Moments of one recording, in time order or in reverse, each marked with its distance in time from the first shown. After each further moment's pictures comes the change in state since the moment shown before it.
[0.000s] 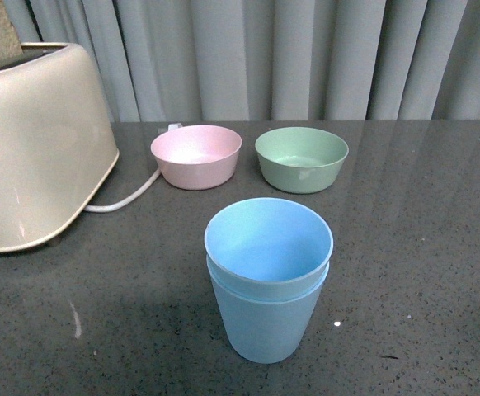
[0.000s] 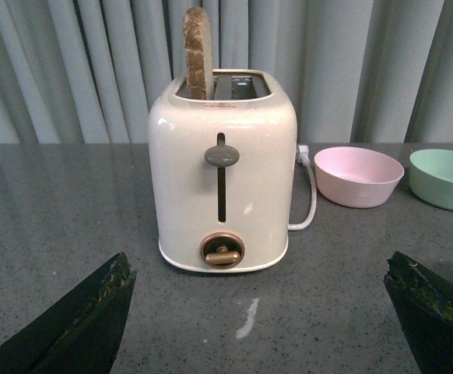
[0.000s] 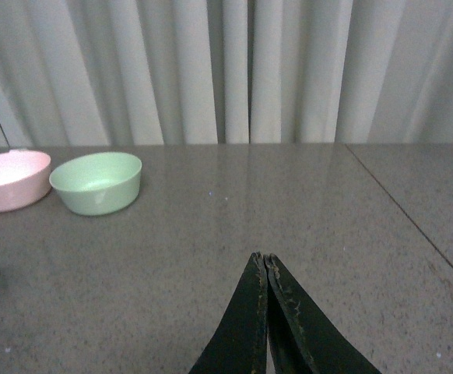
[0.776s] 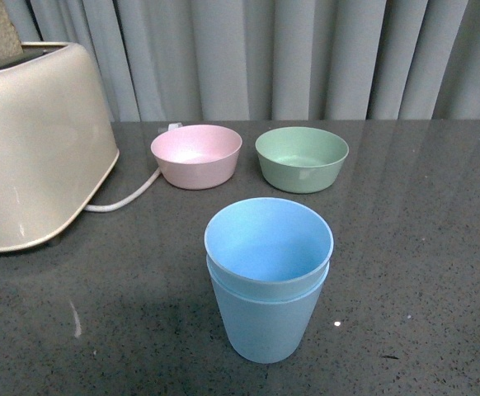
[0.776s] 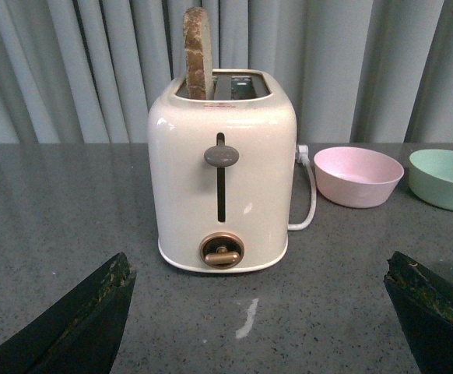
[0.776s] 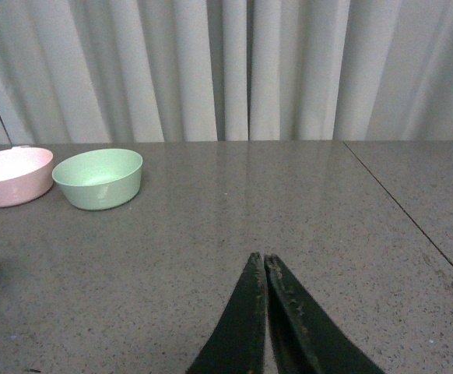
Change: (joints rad) left arm 0.000 0.000 0.000 0.000 0.000 0.000; right arm 0.000 -0.180 -0.006 -0.188 0.000 -0.001
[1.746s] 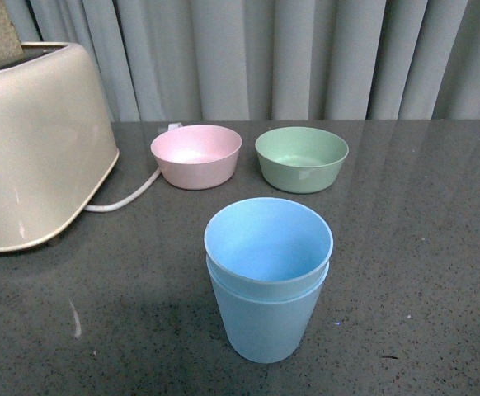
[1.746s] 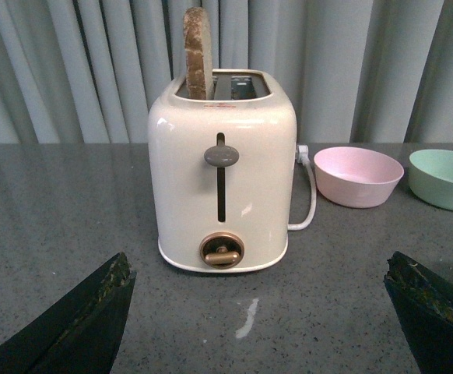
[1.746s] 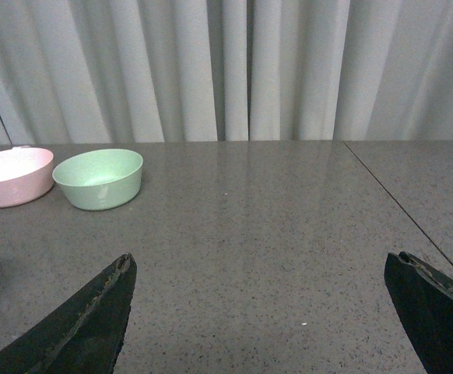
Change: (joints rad) left arm 0.000 0.000 0.000 0.000 0.000 0.000; right arm 0.000 0.000 0.000 0.000 0.000 0.000
